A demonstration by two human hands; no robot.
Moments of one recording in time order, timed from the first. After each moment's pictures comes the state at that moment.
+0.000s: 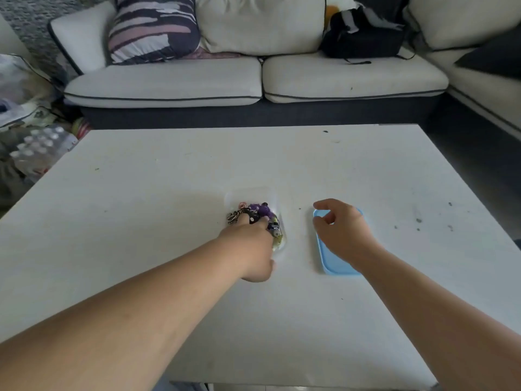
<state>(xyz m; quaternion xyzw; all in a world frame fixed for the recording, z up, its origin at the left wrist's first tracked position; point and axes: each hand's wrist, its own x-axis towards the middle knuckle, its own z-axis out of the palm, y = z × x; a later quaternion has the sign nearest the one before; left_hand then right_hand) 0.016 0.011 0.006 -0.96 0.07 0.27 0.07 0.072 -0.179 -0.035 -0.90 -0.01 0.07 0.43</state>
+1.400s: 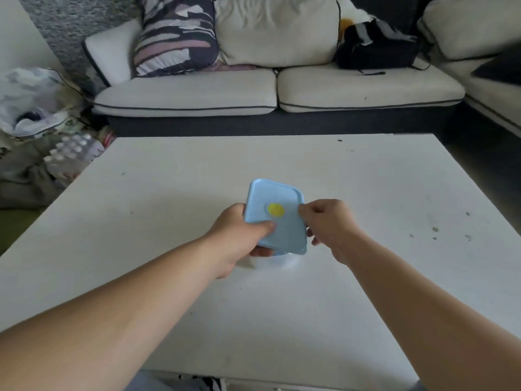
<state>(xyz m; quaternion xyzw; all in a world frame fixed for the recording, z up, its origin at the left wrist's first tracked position) -0.008 0.040 0.033 -0.75 -0.21 0.08 -0.62 0.073 -0.129 -0.009 -0.83 0.05 0.15 0.54</state>
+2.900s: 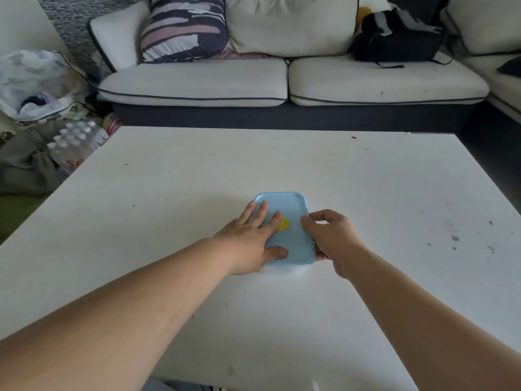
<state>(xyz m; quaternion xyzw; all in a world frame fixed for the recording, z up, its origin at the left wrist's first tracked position) 0.023 0.071 -0.010 -0.97 0.04 0.24 -0.07 0.082 -0.113 -0.043 -0.76 0.11 0.20 0.60</state>
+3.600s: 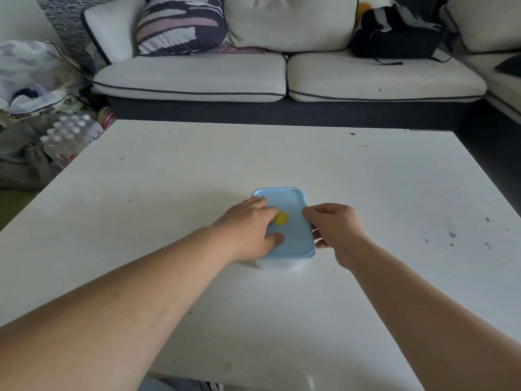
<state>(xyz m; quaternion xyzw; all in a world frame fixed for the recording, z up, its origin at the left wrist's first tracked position) 0.032 0.075 -0.007 -0.98 0.09 0.09 -0.12 0.090 -0.118 -0.038 -0.78 0.09 0.18 0.59</state>
